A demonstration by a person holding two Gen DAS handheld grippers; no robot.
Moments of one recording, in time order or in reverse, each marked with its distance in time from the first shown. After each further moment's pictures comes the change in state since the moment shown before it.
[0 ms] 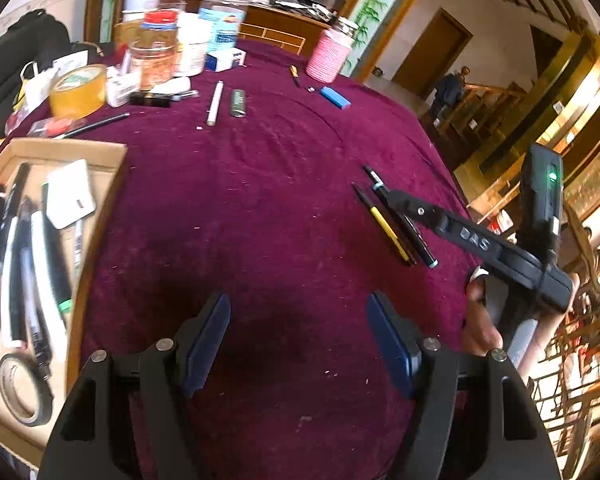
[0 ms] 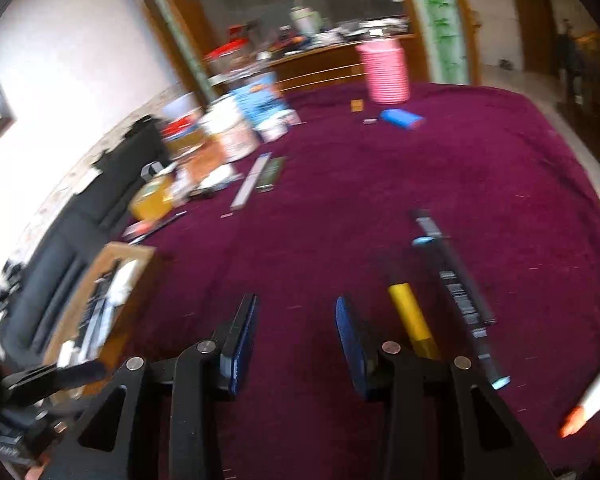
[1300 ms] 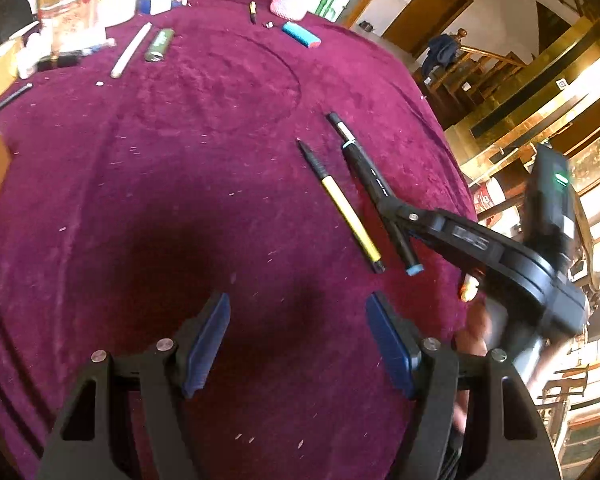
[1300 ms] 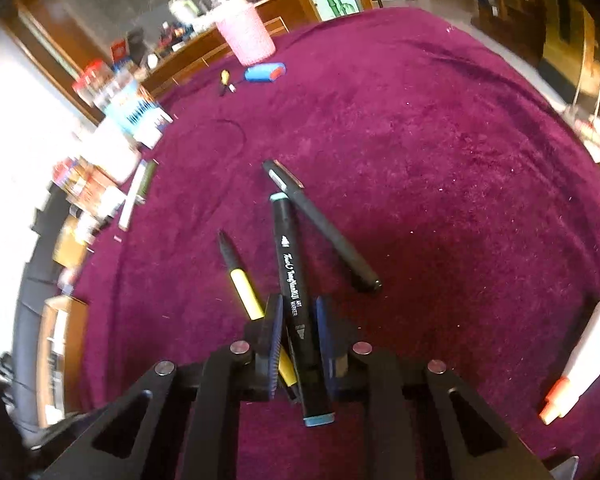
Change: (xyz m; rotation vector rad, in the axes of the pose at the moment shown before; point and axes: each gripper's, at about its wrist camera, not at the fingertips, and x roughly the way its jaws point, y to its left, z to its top) left arm 0.106 -0.055 0.029 -0.017 0.198 -0.065; right arm 0.017 -0.095 -0.010 0.333 0.097 -0.098
